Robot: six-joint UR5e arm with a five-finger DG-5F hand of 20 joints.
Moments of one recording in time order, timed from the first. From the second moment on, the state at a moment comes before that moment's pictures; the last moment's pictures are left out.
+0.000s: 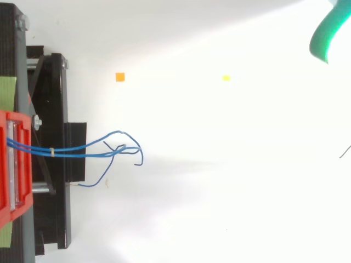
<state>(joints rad) 0.07 -1.66 -1.69 -2.86 -1.31 -0.23</state>
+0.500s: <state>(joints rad) 0.11 -1.78 -1.65 -2.75 -1.18 -0.23</state>
